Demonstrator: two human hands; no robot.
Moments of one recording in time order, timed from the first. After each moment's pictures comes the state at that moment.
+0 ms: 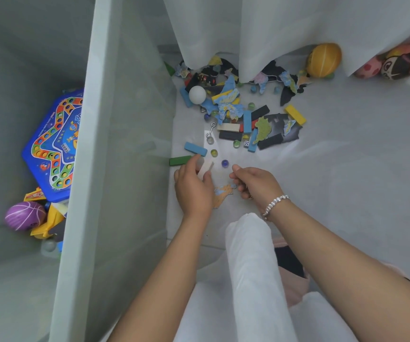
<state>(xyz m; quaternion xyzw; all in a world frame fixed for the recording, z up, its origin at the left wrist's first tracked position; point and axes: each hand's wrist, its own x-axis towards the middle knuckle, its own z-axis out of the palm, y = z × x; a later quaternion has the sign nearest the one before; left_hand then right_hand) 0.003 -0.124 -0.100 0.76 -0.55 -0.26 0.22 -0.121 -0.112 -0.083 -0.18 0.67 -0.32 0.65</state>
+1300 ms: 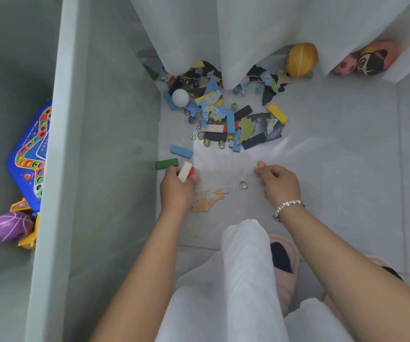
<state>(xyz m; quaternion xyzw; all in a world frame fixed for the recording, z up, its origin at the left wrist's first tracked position) 0.010 -0.136 -0.085 0.78 -0.44 -0.42 0.15 -0.171 -0.091 -0.102 -0.19 0.79 -0.34 0.46</state>
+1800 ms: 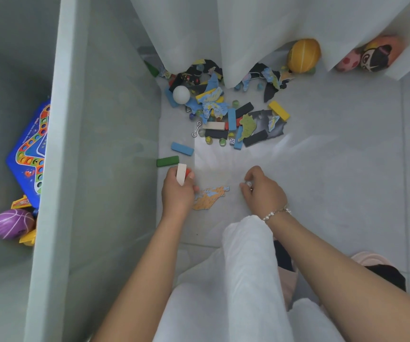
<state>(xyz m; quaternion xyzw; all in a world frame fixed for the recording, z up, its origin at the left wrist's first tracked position) 0.014 -0.125 -0.092 0.75 -0.40 -0.47 0.23 -0.149 -0.077 -0.102 -0.49 0.78 -0.12 0.37</state>
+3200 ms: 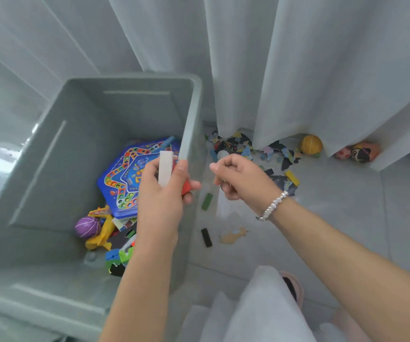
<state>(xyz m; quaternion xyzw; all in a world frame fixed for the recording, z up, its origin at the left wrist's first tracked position) 0.043 -0.122 0.164 0.64 -0.37 -0.46 0.48 -0.093 -0.153 0.120 -0.39 0.52 -0.37 0.67</state>
